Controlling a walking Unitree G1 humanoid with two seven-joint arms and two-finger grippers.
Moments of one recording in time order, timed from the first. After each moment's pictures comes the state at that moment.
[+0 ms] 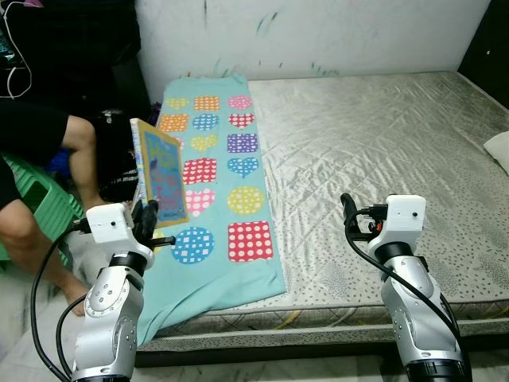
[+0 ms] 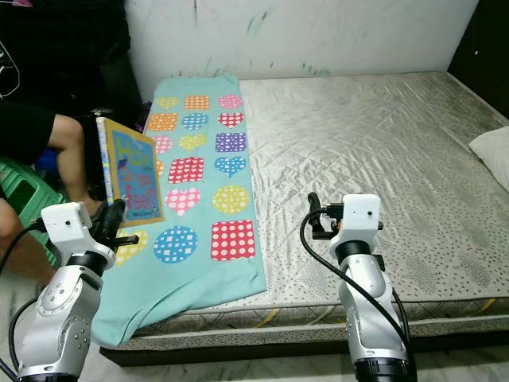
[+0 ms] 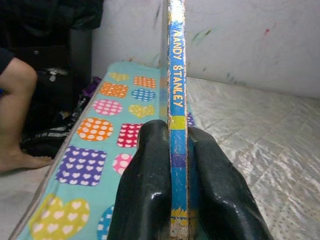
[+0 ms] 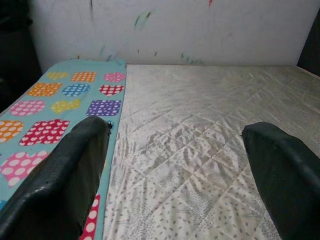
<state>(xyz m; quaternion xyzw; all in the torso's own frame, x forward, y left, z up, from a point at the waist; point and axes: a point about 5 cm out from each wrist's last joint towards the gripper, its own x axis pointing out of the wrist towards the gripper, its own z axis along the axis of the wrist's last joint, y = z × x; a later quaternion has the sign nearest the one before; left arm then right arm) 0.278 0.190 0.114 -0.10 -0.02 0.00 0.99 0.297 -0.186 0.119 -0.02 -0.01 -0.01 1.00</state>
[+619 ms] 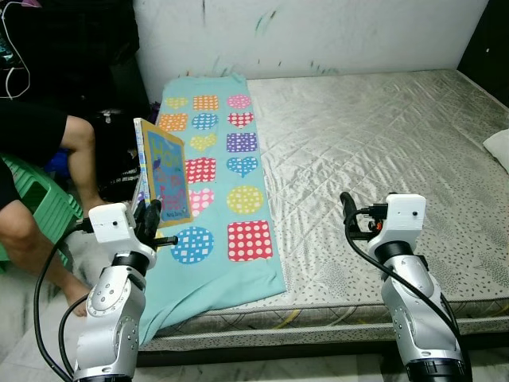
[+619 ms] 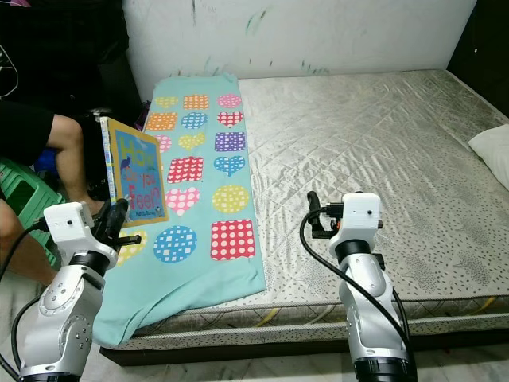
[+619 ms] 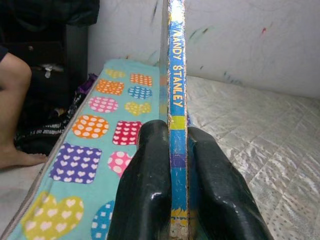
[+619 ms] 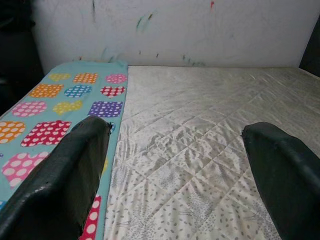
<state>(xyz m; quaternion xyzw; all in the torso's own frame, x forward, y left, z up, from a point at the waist) 0.279 0.187 0.113 -0.11 -0.01 0.00 0.99 0.298 -0.186 0.120 -0.02 -0.02 0.00 1.00</state>
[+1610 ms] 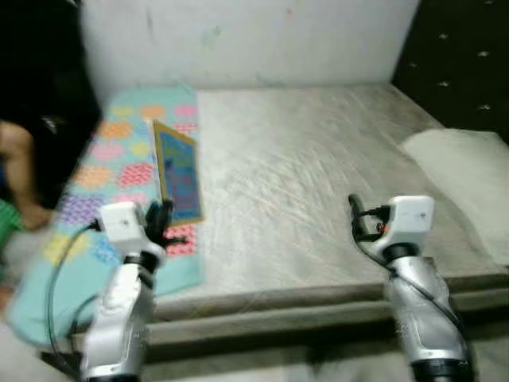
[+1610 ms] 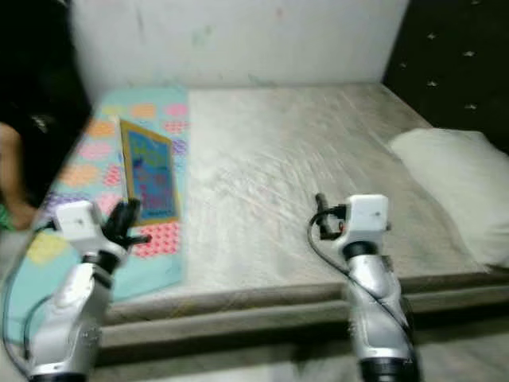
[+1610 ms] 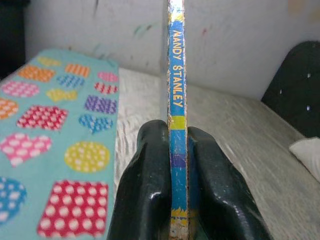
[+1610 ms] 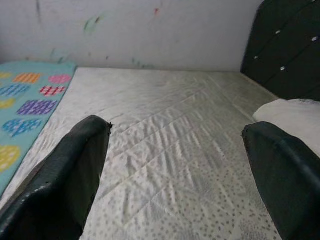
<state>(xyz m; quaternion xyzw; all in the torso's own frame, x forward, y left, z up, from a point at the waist) 0.279 0.178 0.112 -0.14 -0.01 -0.01 0.99 0.299 -0.190 0.118 -0.02 -0.01 0.00 1.00</state>
